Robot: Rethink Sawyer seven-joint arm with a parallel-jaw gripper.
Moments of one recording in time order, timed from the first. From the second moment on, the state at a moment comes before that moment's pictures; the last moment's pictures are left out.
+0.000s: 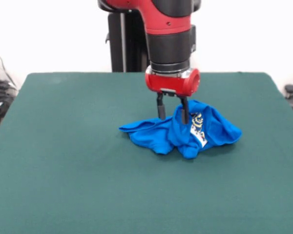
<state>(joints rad) -0.31 -0.62 0.15 2.00 0.46 0.06 1.65</state>
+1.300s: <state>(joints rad) -0.19 -0.53 0.09 1.98 0.46 0.01 1.71</state>
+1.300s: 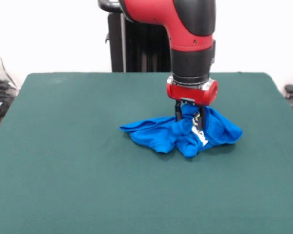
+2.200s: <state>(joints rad) -0.15 -0.52 0.02 1.94 0.46 0.05 1.71</state>
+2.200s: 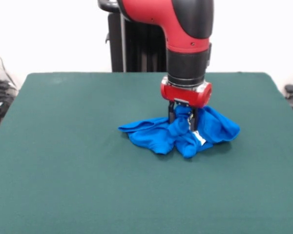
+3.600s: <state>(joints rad) -0.16 -0.54 0.00 1.94 0.44 0.07 1.71</state>
